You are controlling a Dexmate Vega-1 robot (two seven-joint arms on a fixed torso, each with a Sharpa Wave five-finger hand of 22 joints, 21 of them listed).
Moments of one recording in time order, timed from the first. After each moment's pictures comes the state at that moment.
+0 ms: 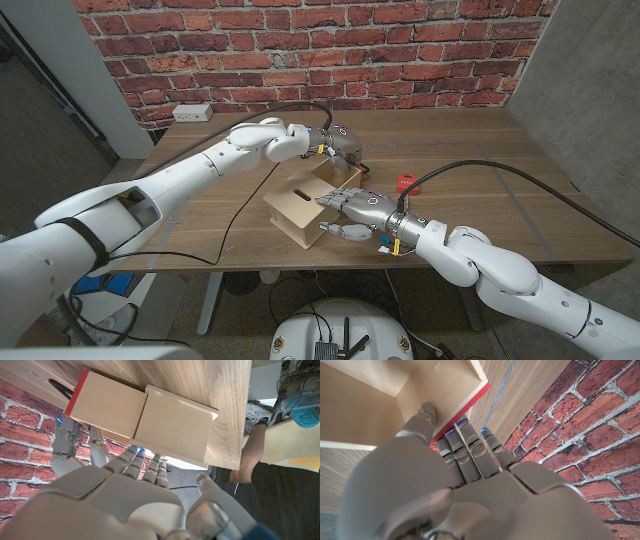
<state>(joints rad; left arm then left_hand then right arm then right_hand) 0.25 0.60 0.97 -1.47 0.93 -0.38 -0.22 0.98 0.09 0.43 -0.21 0.19 0.99 -0.10 0.20 0.18 1.10 -0.20 0.18 0.18 1.07 -0.18 0.18 0.17 0.43 -0.04 0.19 0.16 -1.17 -0.93 -0.59 -2.25 -0.93 -0.08 0.13 0.02 0.07 0.49 0.18 0.22 0.02 -0.04 0.19 0.17 0.17 -0.11 0.19 0.18 0.08 -0.04 0.24 0.31 0.18 -0.04 0.18 0.16</state>
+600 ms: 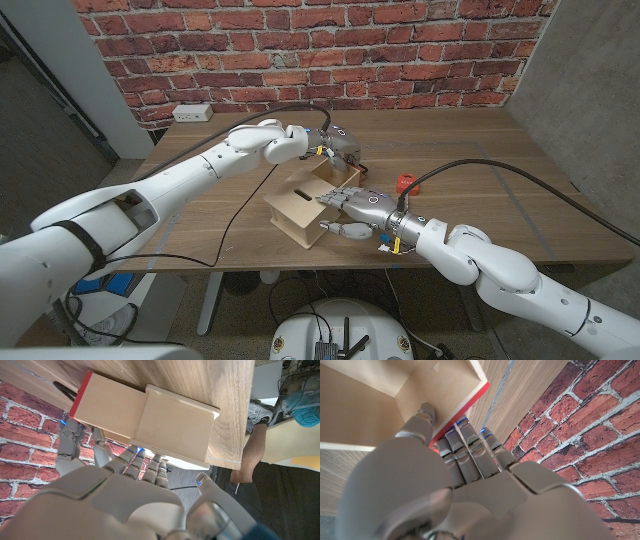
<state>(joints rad) 0.26 0.61 0.97 -1.48 0.94 -0.37 -0.22 0.97 0.08 0.44 -0.21 0.19 1.00 -0.09 0.20 0.18 1.09 -0.20 0.18 0.18 1.07 -0.18 0.18 0.17 0.43 -0.04 0.19 0.16 -1.16 -0.93 -0.59 -2.25 -0.92 -0.08 0.13 0.02 0.07 0.49 0.18 0.22 0.02 -0.04 0.19 0.17 0.17 -0.11 0.19 0.19 0.08 -0.04 0.24 0.32 0.18 -0.04 0.18 0.16</state>
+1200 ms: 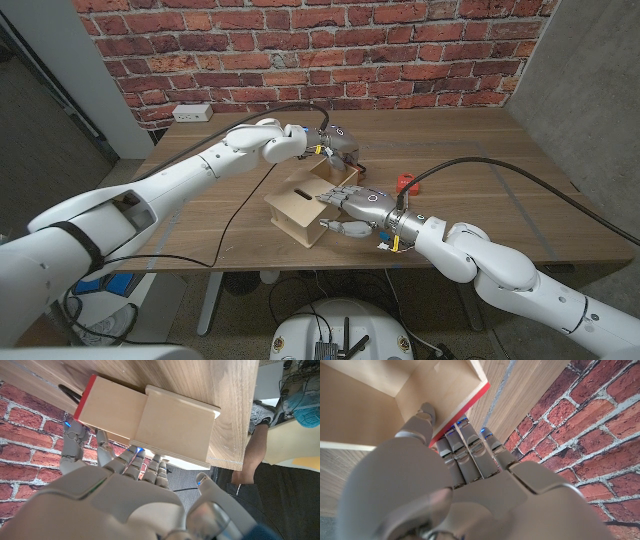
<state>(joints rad) 0.26 0.62 0.96 -1.49 0.93 -0.37 -0.24 0.97 0.08 0.44 -0.21 0.19 1.00 -0.09 0.20 0.18 1.09 -0.20 0.19 0.18 1.07 -0.18 0.18 0.17 0.43 -0.04 0.19 0.16 -1.15 -0.92 -0.60 -2.25 -0.92 -0.09 0.14 0.02 0.07 0.49 0.18 0.22 0.02 -0.04 0.19 0.17 0.17 -0.11 0.19 0.18 0.08 -0.04 0.24 0.32 0.18 -0.04 0.19 0.16</state>
